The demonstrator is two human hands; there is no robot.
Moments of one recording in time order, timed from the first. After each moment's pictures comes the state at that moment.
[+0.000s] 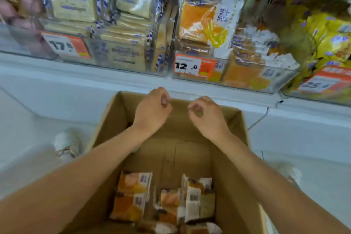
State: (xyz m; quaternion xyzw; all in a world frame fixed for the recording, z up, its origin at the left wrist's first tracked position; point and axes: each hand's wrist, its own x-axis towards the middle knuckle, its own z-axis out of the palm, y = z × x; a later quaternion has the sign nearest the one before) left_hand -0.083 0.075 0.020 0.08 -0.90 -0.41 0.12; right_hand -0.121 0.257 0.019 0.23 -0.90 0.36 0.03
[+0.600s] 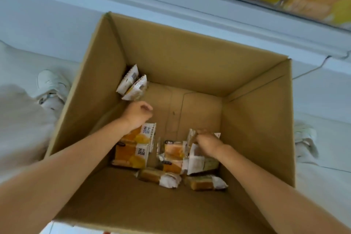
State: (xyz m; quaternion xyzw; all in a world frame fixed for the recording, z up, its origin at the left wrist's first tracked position) left_hand -0.014 0.036 -0.169 0.31 -0.76 -0.51 -0.24; right_hand -0.044 0.300 -0.212 0.23 -0.85 0.01 -0.48
